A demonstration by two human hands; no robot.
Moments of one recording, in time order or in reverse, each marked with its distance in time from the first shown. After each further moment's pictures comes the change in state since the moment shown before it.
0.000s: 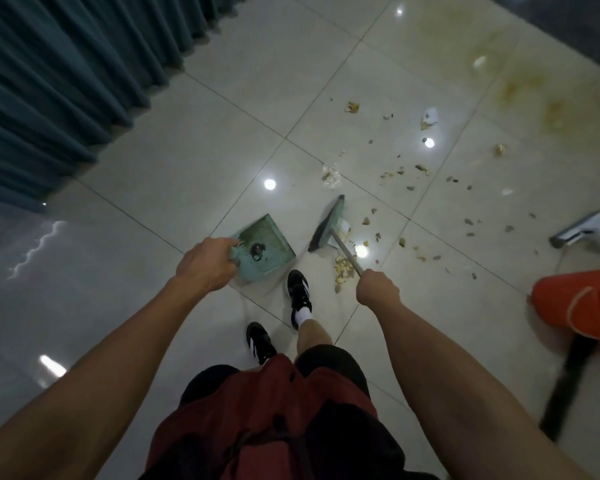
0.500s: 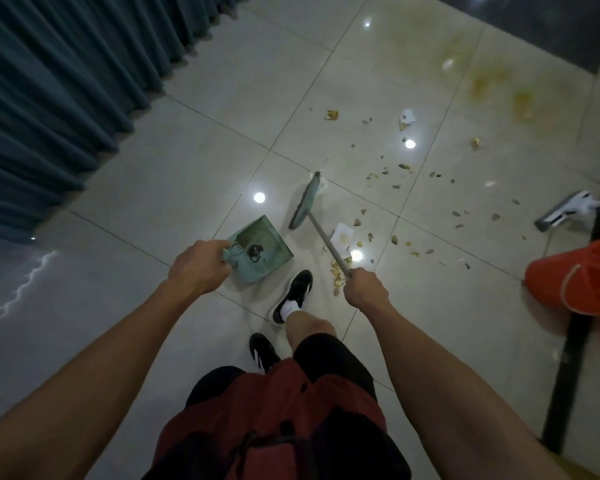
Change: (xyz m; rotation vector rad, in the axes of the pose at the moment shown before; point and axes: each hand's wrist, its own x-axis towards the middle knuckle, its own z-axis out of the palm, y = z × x) left_hand 0.007 -0.009 -0.012 0.057 0.020 0.090; right_hand -0.008 -0.013 0.018 0.228 0.030 0.013
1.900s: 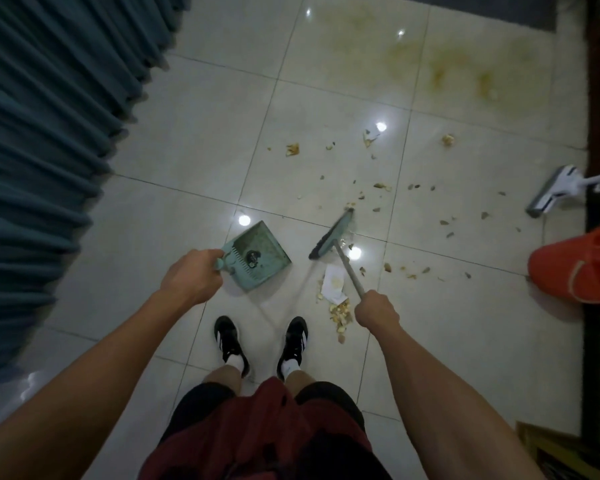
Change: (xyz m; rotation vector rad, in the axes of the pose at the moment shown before) left_hand 0.268 0.134 -0.132 0.205 -0.078 0.172; right_hand 0.170 -0.018 -0.142 0.170 -0.085 0.312
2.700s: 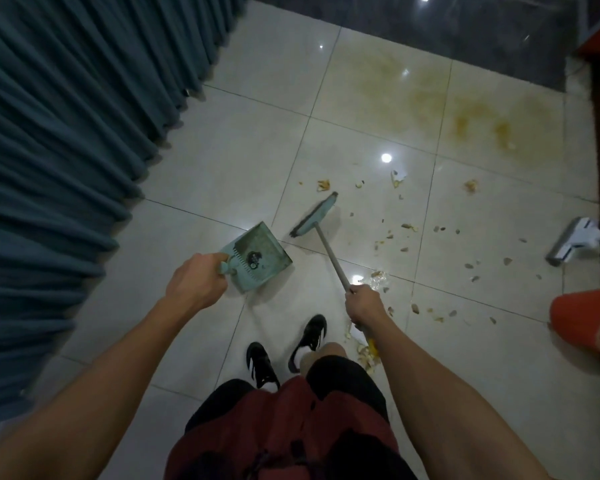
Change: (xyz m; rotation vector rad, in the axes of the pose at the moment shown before) left_hand 0.079 -0.149 -0.107 -0.075 0.070 -0.004; right_hand -0.008 -0.237 -0.021 0.371 0.029 -0.100
